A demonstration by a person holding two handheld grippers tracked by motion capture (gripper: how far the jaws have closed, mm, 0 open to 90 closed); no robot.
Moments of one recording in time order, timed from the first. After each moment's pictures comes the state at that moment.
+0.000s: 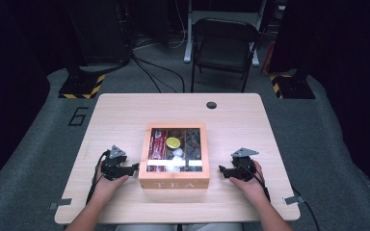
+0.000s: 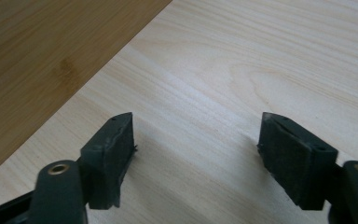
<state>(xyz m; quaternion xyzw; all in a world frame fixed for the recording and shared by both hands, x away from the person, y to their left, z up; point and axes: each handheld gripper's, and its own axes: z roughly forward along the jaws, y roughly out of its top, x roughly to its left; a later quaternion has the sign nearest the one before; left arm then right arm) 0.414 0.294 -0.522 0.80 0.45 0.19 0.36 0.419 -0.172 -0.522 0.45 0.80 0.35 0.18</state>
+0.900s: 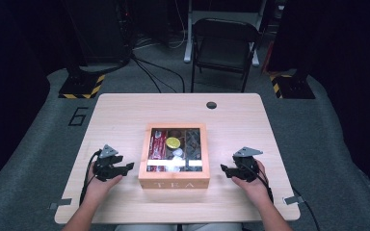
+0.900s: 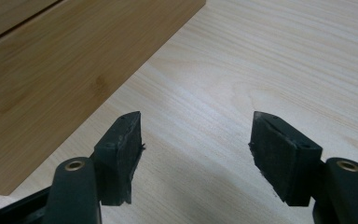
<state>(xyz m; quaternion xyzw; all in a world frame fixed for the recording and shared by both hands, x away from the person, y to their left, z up) 0.397 0.308 -0.493 0.78 0.46 0.17 0.38 0.409 -0.174 -0.501 0.42 0.81 0.36 0.19</state>
